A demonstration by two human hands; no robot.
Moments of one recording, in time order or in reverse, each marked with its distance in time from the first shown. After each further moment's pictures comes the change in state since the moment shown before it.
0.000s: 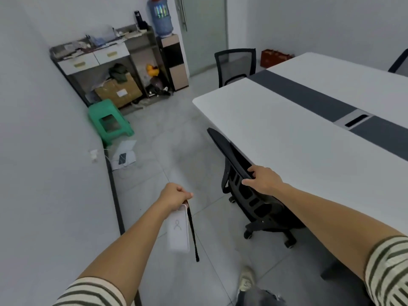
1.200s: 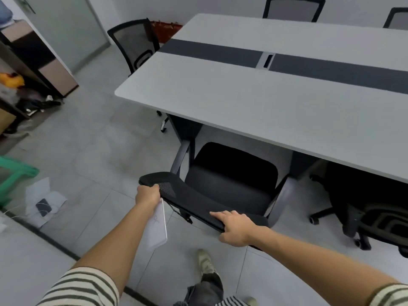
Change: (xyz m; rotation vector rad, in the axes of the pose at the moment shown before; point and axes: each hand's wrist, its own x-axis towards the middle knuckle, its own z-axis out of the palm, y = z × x) left_hand 0.202 -0.064 -0.091 0.046 -0.100 -0.003; right_hand -0.069 -0.180 0.208 0.096 -0.251 0.250
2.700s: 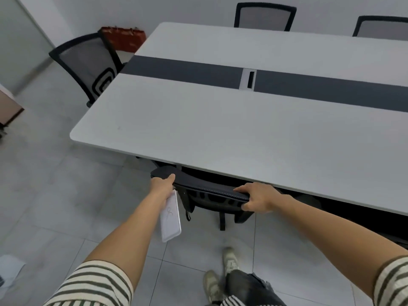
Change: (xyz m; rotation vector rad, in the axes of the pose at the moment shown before) left_hand 0.141 0.215 0.115 -0.002 -0.289 0.055; right_hand 0.136 0.117 -0.219 0.056 0.173 0.213
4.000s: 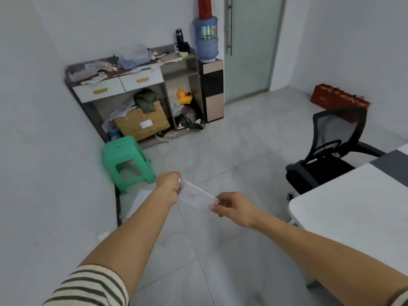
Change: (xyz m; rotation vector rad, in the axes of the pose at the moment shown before) left_hand 0.153 0.012 -0.651 -0.906 0.702 -0.079; right_hand 0.277 -0.738 -0.026 0.168 -0.221 -0.837
